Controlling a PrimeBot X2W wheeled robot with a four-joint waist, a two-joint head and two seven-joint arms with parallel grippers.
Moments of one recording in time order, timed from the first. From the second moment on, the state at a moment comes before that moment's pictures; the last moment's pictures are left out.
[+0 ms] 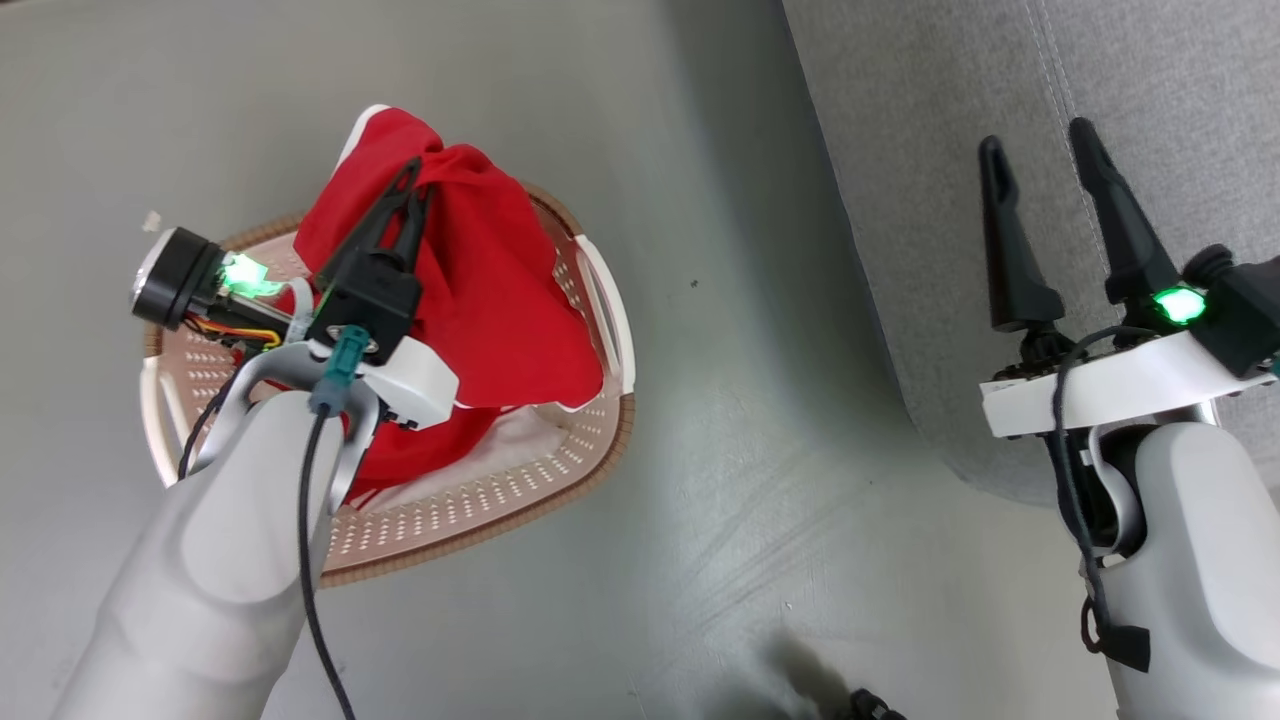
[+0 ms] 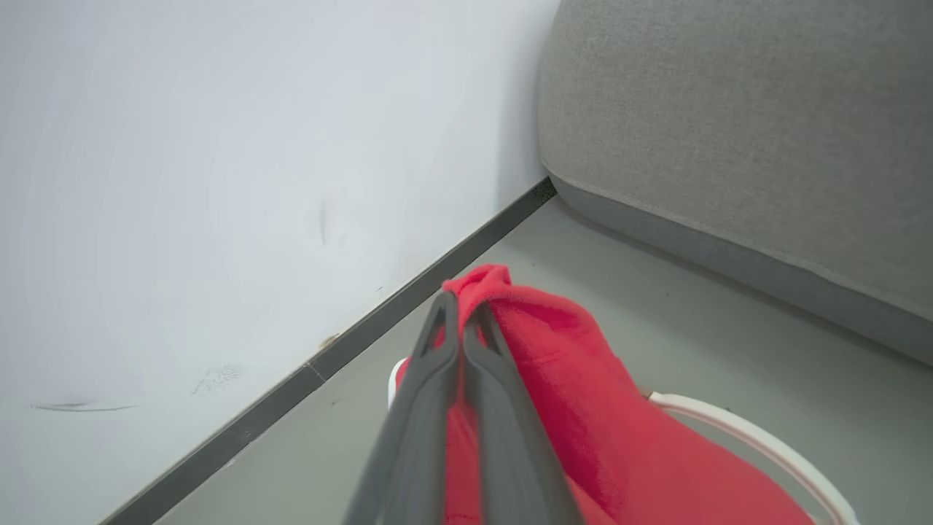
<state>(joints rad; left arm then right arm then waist) -0.74 0.13 -0.39 0.51 0.08 0.07 -0.25 -0.42 -0.04 0.00 0.03 0.16 0.13 -0.26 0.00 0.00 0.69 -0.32</state>
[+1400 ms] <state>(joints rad) -0.60 0.23 -0.37 0.08 -0.07 -0.08 -0.16 -0.42 -0.21 0.47 0.27 0.20 0.13 -0.26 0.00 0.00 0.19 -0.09</state>
